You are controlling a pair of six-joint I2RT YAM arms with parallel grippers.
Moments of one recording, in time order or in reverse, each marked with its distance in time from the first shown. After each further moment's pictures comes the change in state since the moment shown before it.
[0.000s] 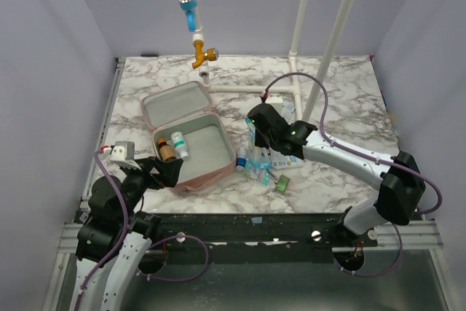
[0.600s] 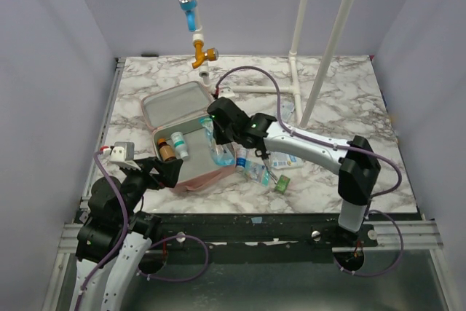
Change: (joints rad) left arm 0.000 -0.010 -0.002 0.000 0.000 0.000; right arm 0.141 0.280 0.377 0.027 -0.131 -0.107
